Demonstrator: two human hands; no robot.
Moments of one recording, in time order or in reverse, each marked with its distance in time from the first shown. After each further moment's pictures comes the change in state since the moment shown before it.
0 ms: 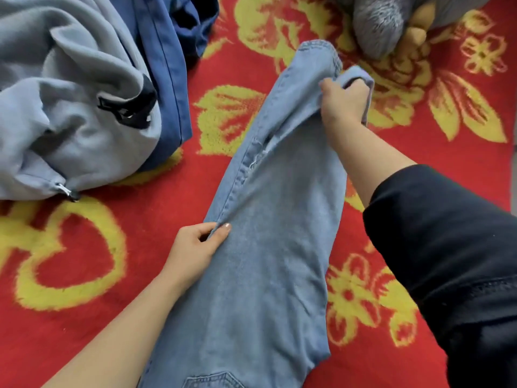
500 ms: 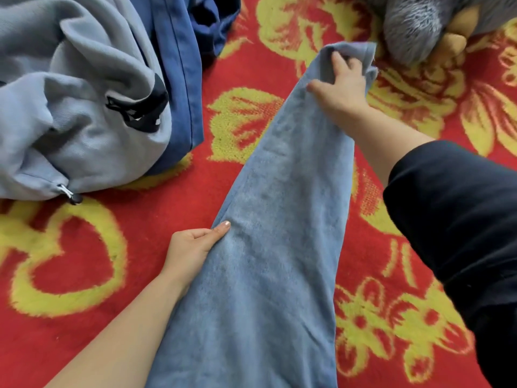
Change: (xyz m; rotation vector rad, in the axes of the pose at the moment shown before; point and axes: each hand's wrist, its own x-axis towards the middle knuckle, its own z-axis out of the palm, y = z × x) left_hand 0.028 -0.008 -0.005 -0.238 0.171 -0.267; right_hand 0.039 -0.005 0.035 -0.530 -0.324 -0.382
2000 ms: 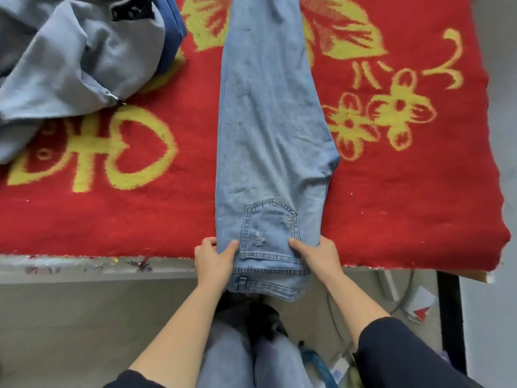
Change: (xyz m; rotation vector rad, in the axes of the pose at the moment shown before) left_hand -0.191 -0.197 -0.137 0.779 0.042 0.023; right_hand -0.584 0.061 0.144 0.684 -0.073 0.888
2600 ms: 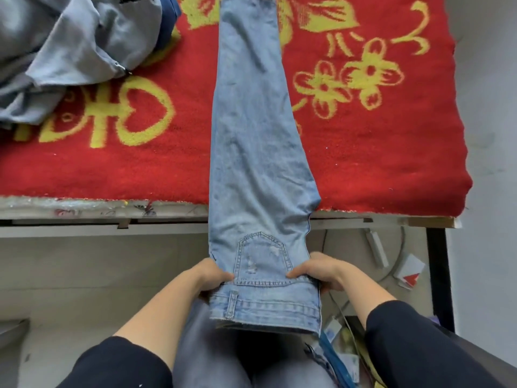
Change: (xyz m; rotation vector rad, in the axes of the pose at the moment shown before) left_hand -0.122 -0.063 -0.021 0.333 -0.579 -0.263; right_hand -0.099 0.085 -0.067 -0.370 -0.561 0.338
